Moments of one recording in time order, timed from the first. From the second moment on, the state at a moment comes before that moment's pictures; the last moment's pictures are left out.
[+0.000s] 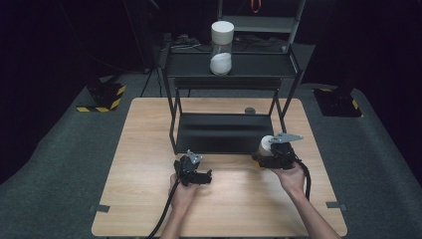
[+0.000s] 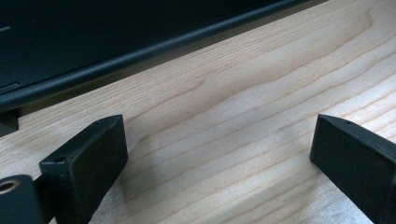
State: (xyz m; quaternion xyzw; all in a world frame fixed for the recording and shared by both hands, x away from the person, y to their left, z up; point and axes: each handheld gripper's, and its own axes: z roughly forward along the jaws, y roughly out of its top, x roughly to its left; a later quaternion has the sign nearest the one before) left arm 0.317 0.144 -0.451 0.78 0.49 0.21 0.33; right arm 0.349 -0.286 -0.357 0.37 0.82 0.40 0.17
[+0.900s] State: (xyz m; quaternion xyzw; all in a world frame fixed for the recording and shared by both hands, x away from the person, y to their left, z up) left arm 0.317 0.144 -0.451 0.78 0.49 0.21 0.33; right arm 0.346 -0.297 -0.315 0.38 0.81 0.42 0.16
